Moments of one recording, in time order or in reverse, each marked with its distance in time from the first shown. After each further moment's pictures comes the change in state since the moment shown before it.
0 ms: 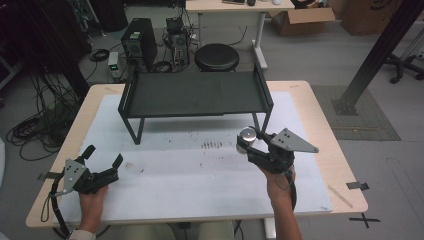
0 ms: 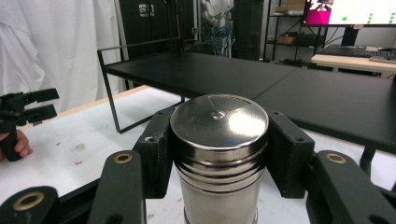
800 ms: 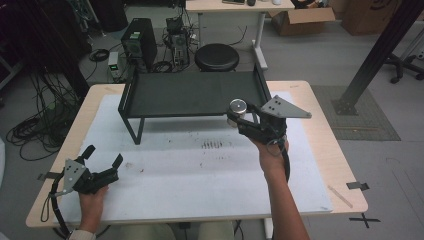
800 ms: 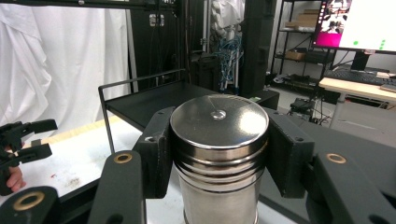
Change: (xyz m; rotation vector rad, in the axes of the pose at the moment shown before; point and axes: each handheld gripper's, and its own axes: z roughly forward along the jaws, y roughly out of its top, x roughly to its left) left arm 0.000 0.000 0.000 0.000 0.000 -0.001; right arm -0.007 0.065 0.037 -0.021 0.040 -0.055
